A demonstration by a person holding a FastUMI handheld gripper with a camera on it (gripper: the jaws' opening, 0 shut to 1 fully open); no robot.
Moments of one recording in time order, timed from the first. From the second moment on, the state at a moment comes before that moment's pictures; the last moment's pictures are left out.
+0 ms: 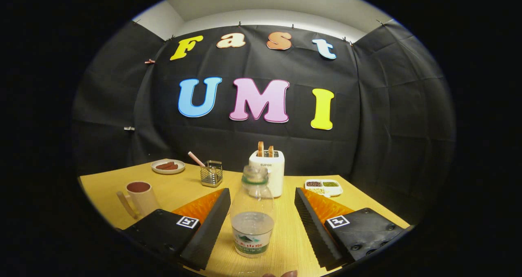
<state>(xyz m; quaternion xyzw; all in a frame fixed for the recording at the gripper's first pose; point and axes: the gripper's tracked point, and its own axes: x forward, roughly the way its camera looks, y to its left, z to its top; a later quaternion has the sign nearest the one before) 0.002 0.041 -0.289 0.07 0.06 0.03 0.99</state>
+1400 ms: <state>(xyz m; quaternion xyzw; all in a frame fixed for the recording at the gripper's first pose) 0.040 0.070 -0.246 -0.16 0.12 0.01 0.98</state>
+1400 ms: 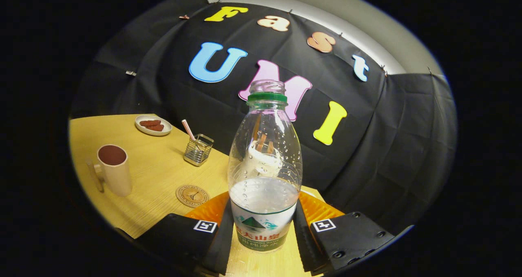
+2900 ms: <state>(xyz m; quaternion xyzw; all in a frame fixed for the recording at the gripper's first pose) 0.046 0.196 -0.283 -0.53 0.10 0.16 0.83</state>
